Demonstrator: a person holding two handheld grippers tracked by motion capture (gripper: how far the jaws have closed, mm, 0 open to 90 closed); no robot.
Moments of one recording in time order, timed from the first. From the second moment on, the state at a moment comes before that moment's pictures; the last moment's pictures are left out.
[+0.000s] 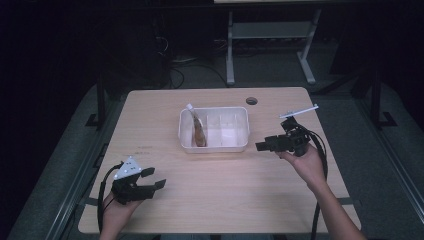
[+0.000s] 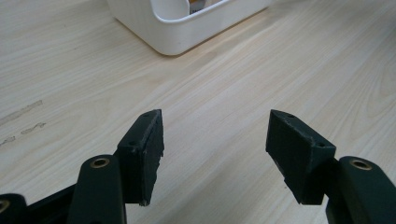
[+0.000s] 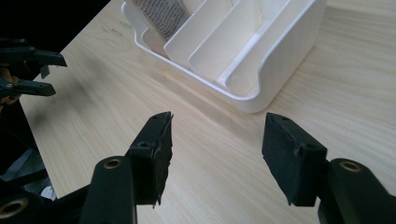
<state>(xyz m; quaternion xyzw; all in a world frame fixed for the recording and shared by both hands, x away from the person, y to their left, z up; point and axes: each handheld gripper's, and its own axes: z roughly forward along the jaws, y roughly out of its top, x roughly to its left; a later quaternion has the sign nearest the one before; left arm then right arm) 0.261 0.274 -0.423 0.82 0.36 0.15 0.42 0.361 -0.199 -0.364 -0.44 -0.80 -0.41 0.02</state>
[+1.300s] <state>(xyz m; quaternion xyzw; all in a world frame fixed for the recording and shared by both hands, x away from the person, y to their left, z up) 0.259 0.269 -0.425 0.82 0.36 0.15 0.41 0.311 -0.255 -0.413 -0.47 -0.78 -0.41 0.01</state>
